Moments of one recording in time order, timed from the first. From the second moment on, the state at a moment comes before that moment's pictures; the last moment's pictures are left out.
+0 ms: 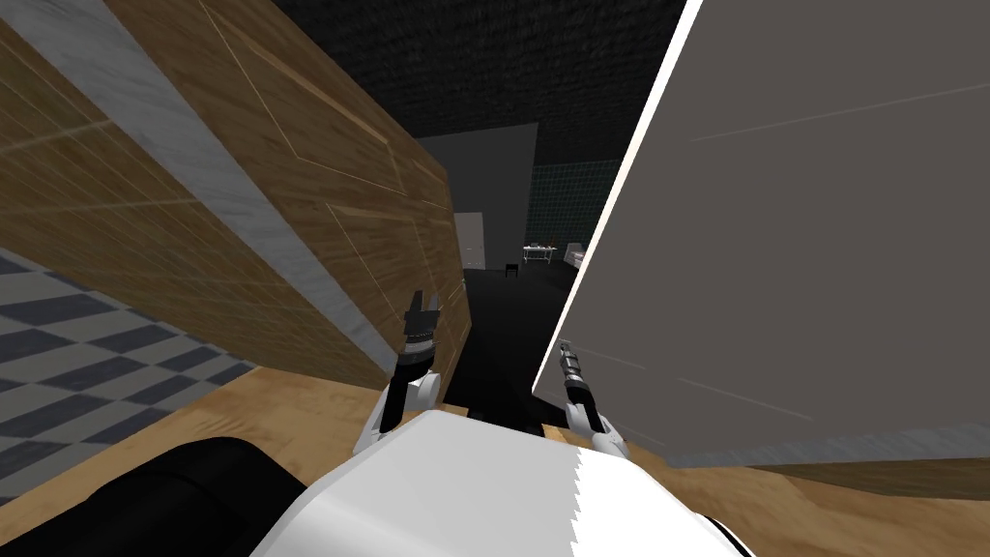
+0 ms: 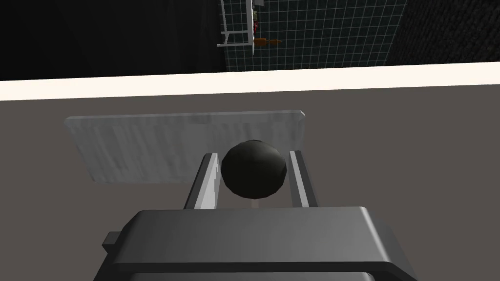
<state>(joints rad) -0.17 -0.15 -0.09 -0.56 -0.11 -0.82 -0.07</state>
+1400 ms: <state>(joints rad) -0.18 -0.16 -0.20 -0.53 -0.14 -0.83 -0.03</state>
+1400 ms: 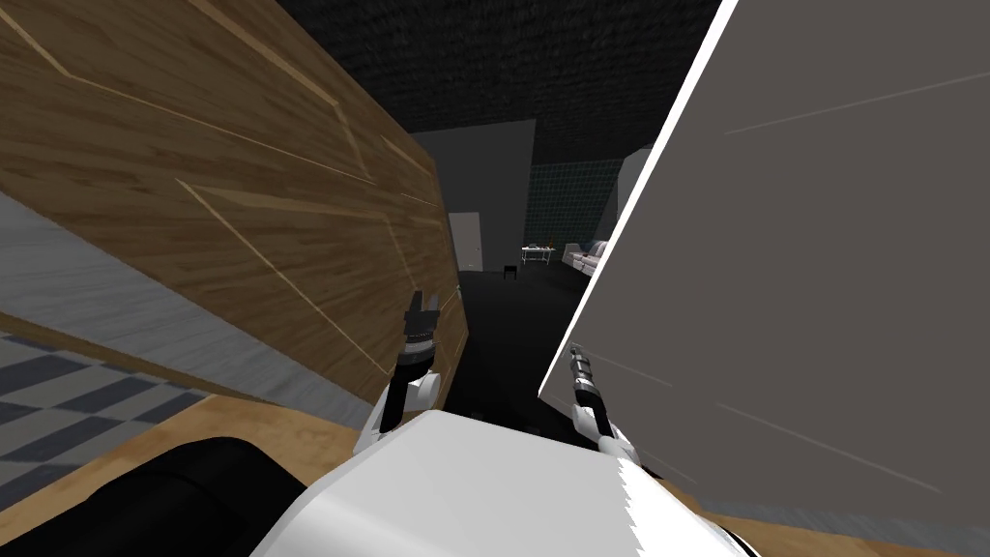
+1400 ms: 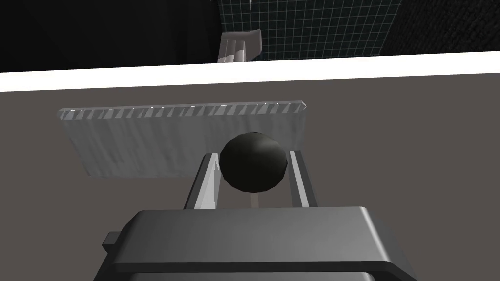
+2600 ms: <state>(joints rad) -0.17 -0.18 -0.33 -0.51 -0.17 -0.83 0.00</state>
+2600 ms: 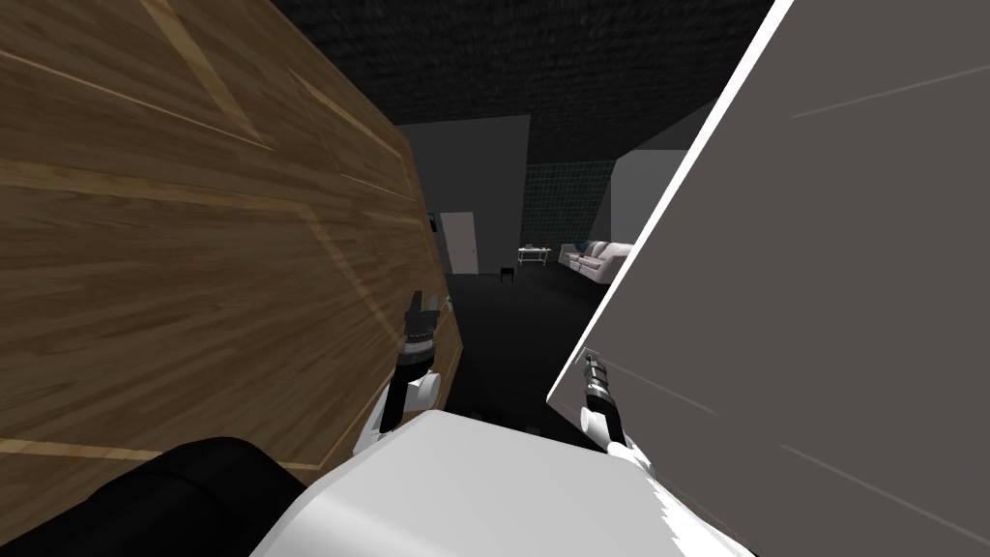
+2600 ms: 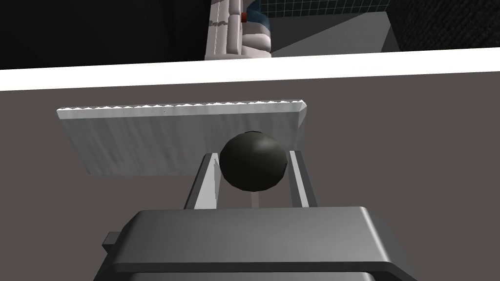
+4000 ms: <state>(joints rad) -0.15 -0.20 -0.45 -0.50 -0.25 -0.84 0.05</state>
